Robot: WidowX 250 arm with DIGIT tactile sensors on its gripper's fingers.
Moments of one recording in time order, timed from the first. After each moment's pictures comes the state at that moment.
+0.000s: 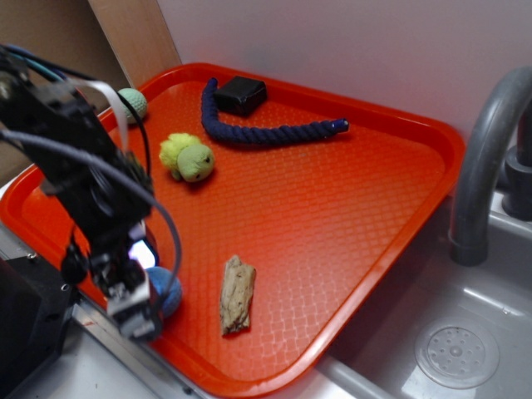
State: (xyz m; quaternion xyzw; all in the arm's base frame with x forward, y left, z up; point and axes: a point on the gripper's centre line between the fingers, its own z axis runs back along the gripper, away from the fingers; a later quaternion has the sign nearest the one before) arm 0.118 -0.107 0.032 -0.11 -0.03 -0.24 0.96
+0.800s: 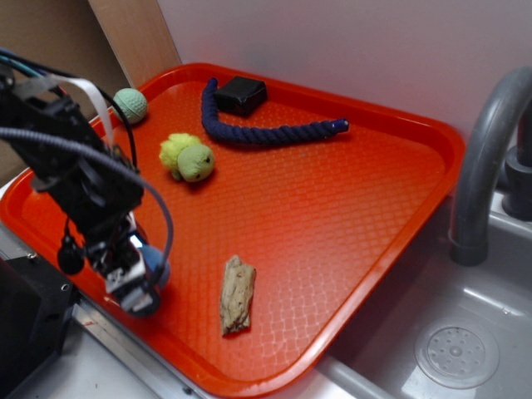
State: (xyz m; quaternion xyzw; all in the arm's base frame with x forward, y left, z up) arm 0.131 -0.084 0.048 -0.11 -0.06 -0.19 0.97
